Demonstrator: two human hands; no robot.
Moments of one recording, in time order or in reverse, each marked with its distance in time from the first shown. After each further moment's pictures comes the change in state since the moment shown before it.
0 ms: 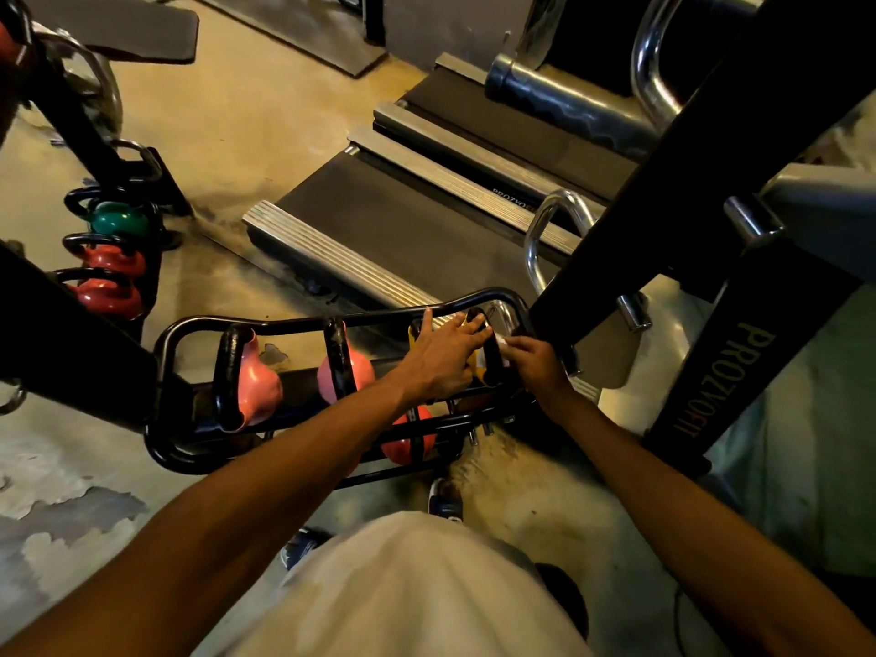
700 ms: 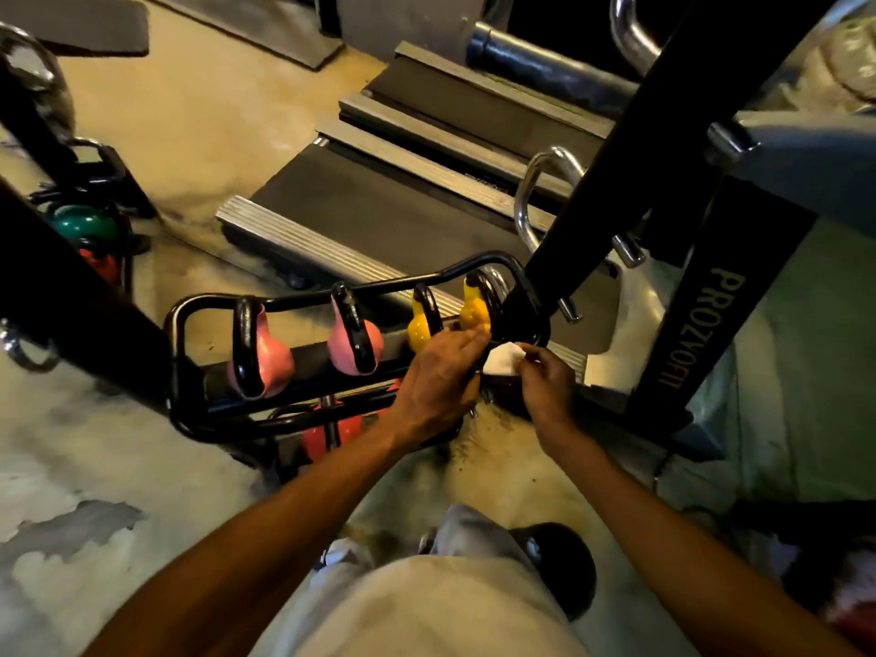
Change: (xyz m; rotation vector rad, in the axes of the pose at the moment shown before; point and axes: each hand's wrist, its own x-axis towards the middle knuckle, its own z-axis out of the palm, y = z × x) left_hand -0.102 0.019 0.048 -0.205 0.537 0.241; right_hand -0.111 0.029 0.046 0.178 0.437 0.025
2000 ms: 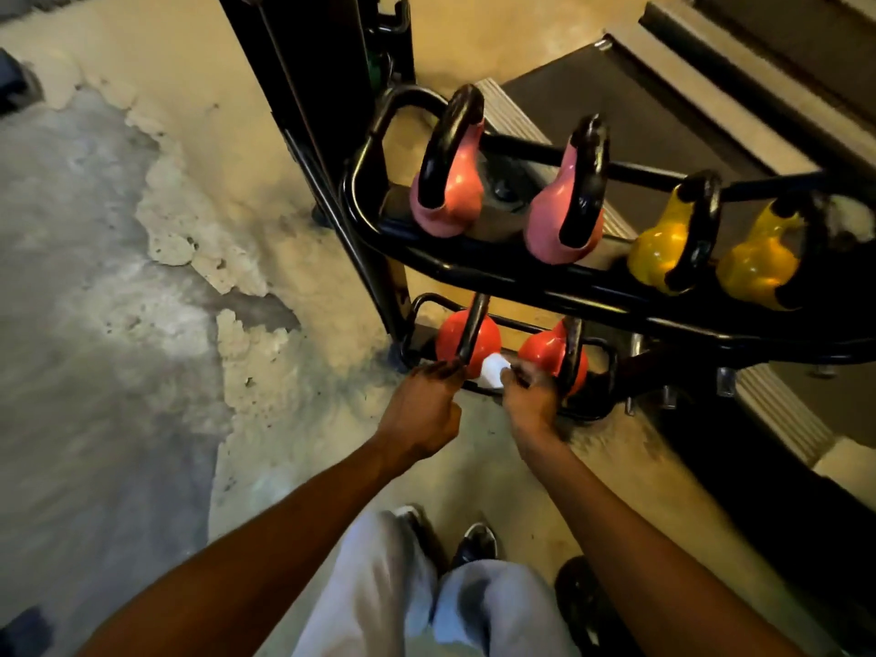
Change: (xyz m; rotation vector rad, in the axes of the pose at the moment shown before) left_hand -0.264 -0.078 0.071 0.172 -0.098 -0.877; right_hand -0.093 0.190 0.197 -0.106 -0.588 0.035
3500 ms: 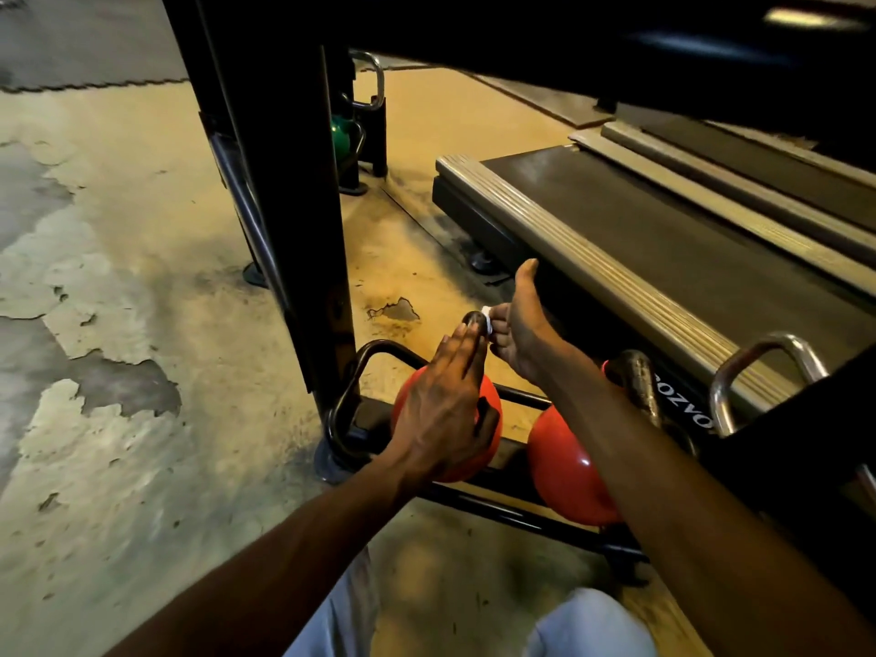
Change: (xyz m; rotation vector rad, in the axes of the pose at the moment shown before) left_hand 0.241 -0.163 0.264 0.247 0.473 0.308; right_hand 0.302 0.083 0.116 0.124 -0.380 0.013
